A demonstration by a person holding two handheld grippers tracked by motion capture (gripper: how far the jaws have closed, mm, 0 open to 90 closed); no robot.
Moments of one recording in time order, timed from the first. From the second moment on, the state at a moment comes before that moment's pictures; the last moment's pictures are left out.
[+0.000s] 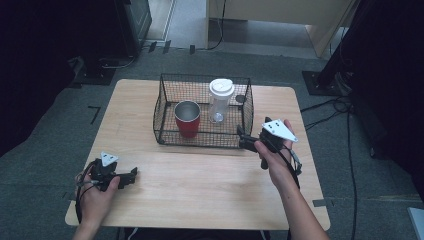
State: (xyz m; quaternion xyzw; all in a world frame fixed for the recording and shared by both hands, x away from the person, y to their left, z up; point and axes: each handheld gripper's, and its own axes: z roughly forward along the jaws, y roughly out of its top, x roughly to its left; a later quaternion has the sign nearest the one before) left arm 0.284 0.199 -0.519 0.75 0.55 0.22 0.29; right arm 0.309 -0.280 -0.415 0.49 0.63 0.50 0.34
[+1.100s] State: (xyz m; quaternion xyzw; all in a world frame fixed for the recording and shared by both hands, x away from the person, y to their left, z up) left arm 0.284 0.199 -0.519 0.75 0.55 0.22 0.29; right arm 0.265 -0.371 -0.489 0.57 0.61 0.44 0.34
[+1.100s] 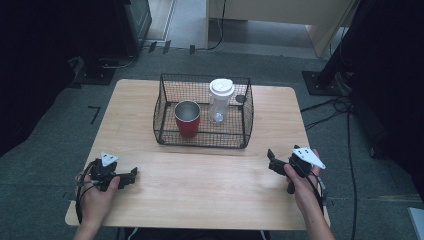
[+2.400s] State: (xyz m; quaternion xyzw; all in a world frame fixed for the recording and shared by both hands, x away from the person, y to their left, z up) left arm 0.284 0.199 -0.519 0.75 0.55 0.22 0.29; right arm 0.226 -0.425 -0.527 0.62 0.68 0.29 0.25
